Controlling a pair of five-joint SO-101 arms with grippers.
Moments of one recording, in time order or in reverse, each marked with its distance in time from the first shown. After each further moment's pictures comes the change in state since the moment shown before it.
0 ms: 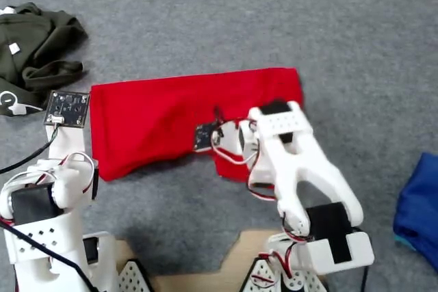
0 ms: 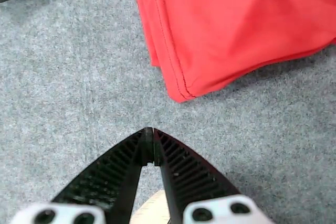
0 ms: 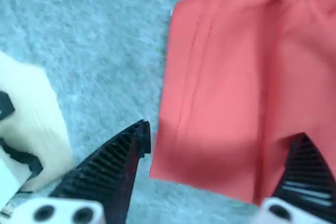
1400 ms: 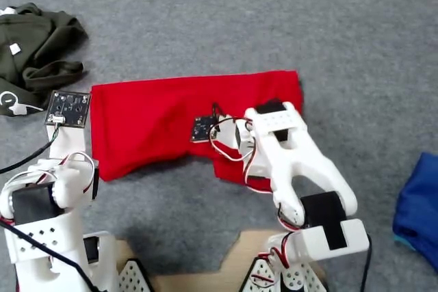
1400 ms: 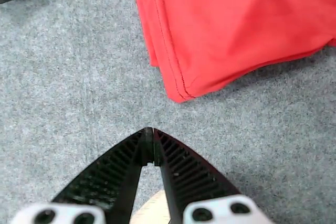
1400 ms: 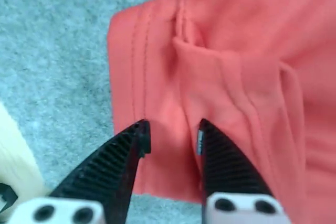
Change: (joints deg) left arm 0.0 0.0 0.0 0.0 -0.4; right arm 0.4 6.0 -3.0 -5.1 -3.7
